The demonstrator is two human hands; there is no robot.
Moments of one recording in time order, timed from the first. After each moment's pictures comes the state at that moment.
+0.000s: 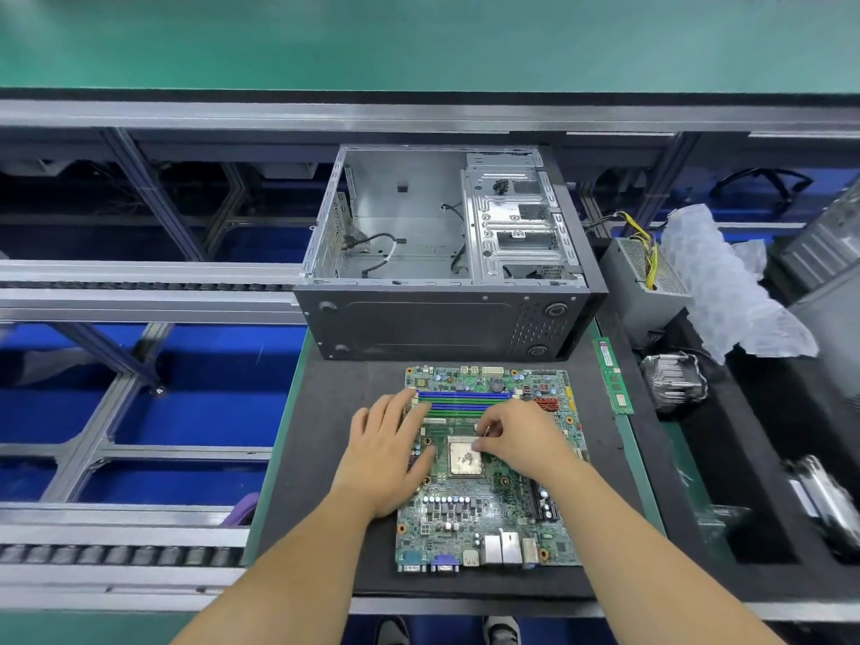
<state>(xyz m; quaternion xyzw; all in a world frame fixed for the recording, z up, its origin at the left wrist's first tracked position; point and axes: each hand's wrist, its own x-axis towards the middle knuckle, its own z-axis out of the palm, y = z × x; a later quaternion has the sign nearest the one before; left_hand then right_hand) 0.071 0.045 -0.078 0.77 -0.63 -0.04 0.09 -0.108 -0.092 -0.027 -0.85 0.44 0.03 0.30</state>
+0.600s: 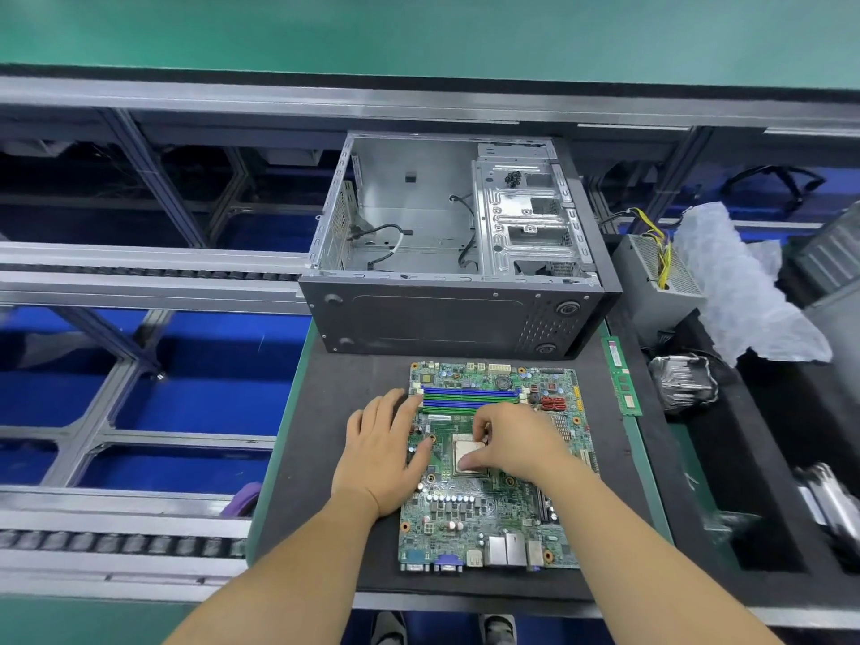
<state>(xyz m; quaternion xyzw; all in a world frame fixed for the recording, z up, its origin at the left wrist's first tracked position) 0.072 0.048 -0.083 0.80 -0.58 -0.09 0.11 -0.095 -0.086 -0.023 -0.87 0.42 0.11 0.24</state>
